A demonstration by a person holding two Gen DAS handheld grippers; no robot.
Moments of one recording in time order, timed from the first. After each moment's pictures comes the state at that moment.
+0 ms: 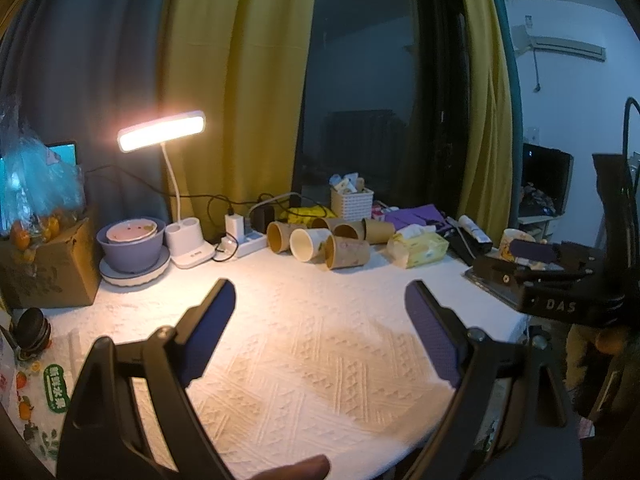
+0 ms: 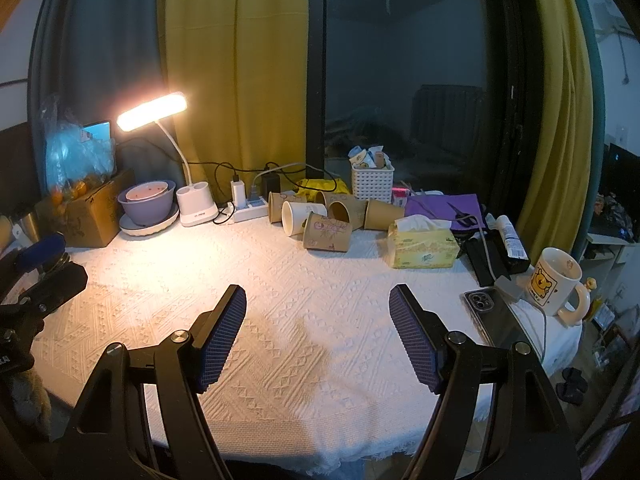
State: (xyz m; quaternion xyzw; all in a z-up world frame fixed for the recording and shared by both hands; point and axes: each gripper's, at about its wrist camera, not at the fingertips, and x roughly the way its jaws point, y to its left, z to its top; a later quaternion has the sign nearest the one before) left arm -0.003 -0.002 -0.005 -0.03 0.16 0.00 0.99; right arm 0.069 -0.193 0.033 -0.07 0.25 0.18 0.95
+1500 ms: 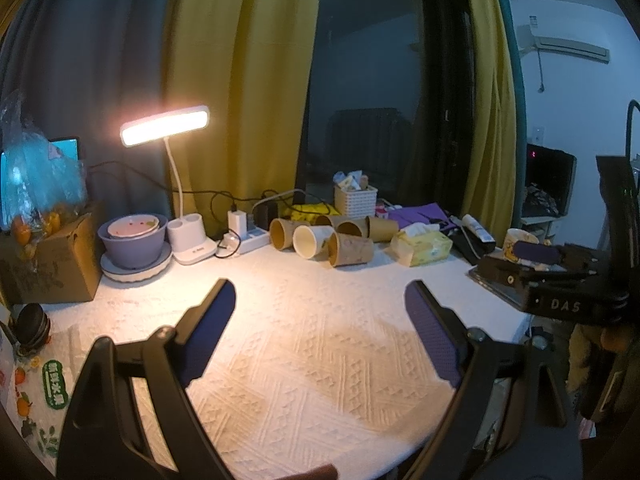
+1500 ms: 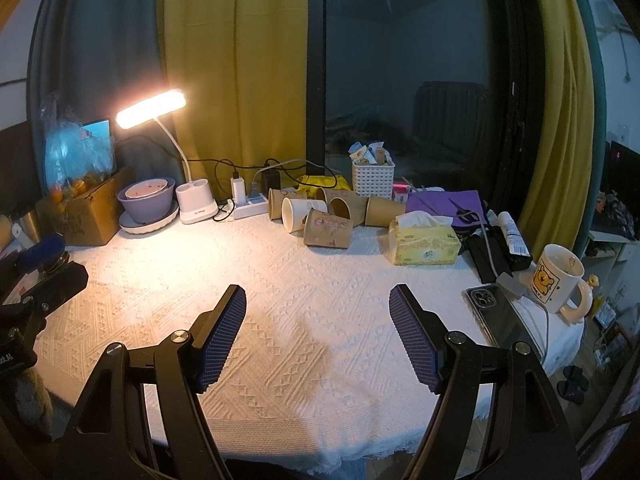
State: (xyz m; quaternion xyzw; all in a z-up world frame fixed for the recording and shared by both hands) left arm 0.000 0.002 -0.009 -0.04 0.16 0.00 0.99; right arm 0.068 -0.192 0.033 -0.07 0.25 0.18 0.95
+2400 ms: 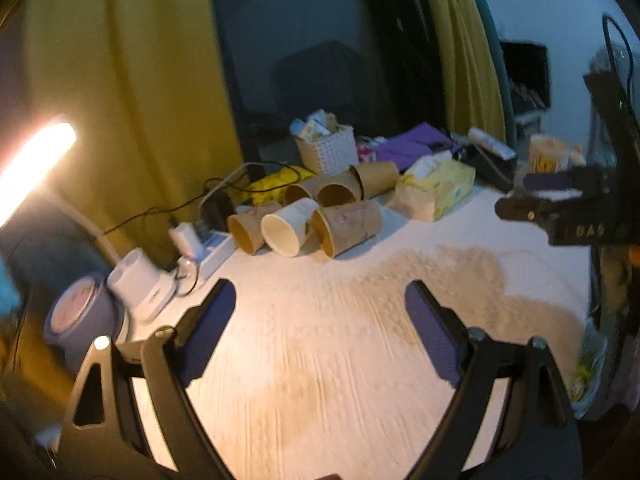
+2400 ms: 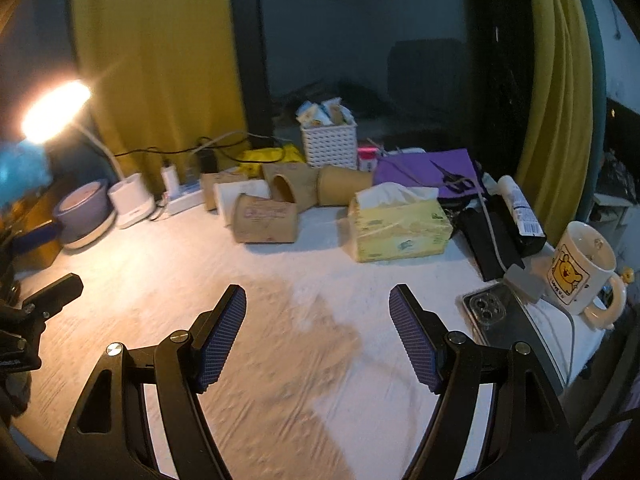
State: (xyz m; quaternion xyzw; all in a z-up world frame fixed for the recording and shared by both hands) left arm 0.192 -0.026 -0.040 0.14 0.27 -0.06 0.95; right arm 0.216 -0.224 -0.022 -0.03 0.33 0.14 0.94
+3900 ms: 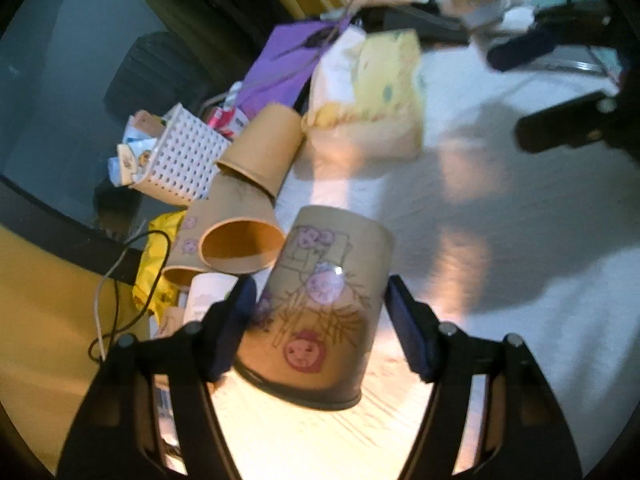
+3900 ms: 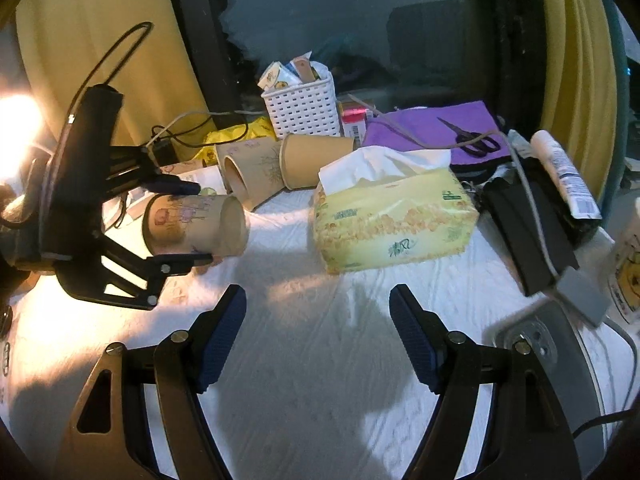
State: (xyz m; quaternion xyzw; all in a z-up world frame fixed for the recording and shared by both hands) left arm 0.370 -0.109 -0.093 0.42 0.34 -0.25 0.80; right arm 0.296 -0.253 -0.071 0.01 0.36 0.15 0.92
